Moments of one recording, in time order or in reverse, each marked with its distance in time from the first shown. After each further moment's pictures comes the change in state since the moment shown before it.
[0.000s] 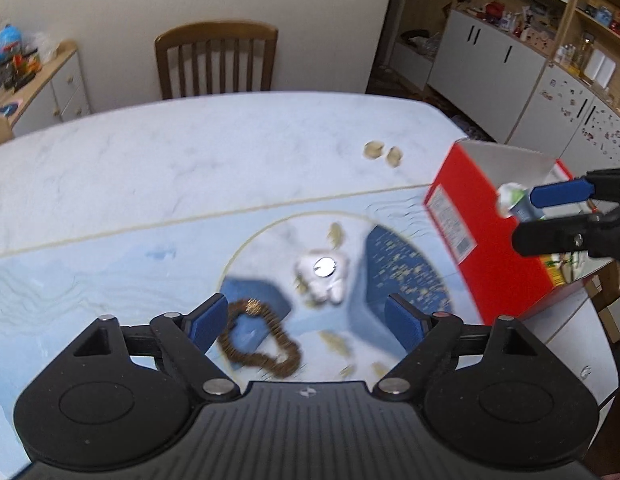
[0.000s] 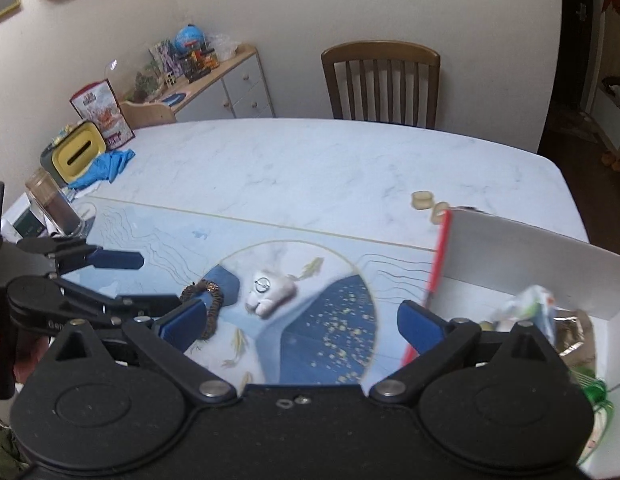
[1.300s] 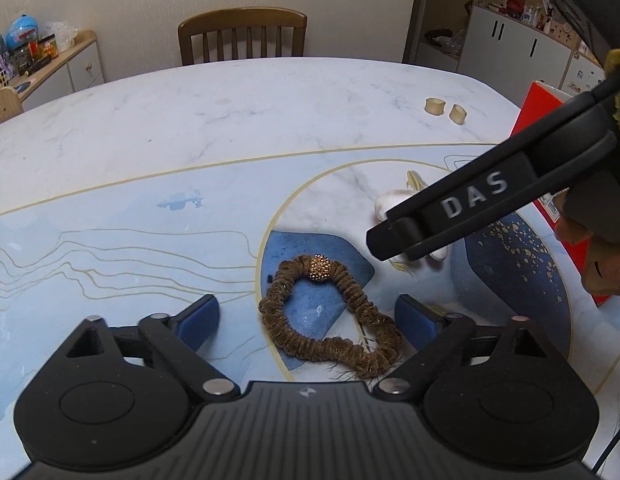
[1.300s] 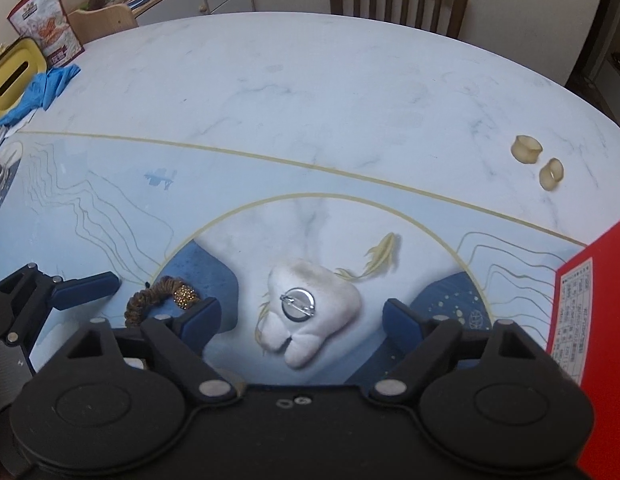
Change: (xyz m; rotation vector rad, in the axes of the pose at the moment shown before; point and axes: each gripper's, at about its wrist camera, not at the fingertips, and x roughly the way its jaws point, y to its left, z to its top) left arm 0.073 0.035 -0.056 0.021 -0.047 0.085; right arm 0.173 0.058 0.010 -0.034 0.234 -0.112
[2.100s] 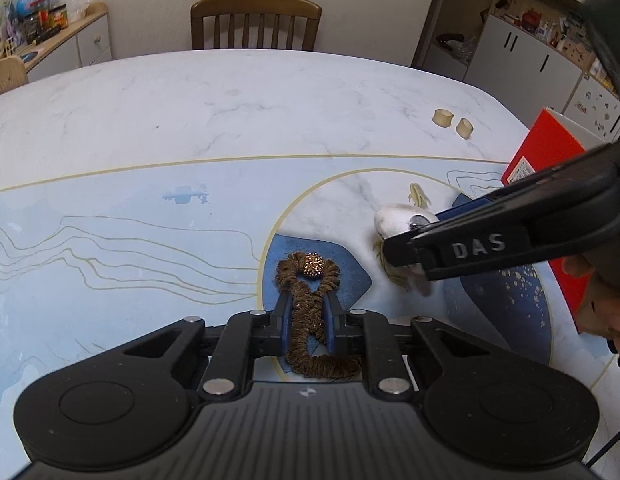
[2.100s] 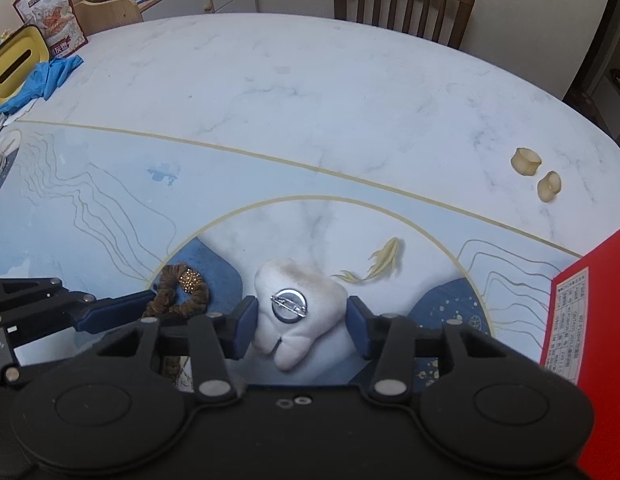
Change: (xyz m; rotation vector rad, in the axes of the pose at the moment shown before) left arm -0.004 0.013 0.016 -0.101 0.045 -0.034; right arm -0.002 0.005 0.000 -0.017 -0.023 -0.026
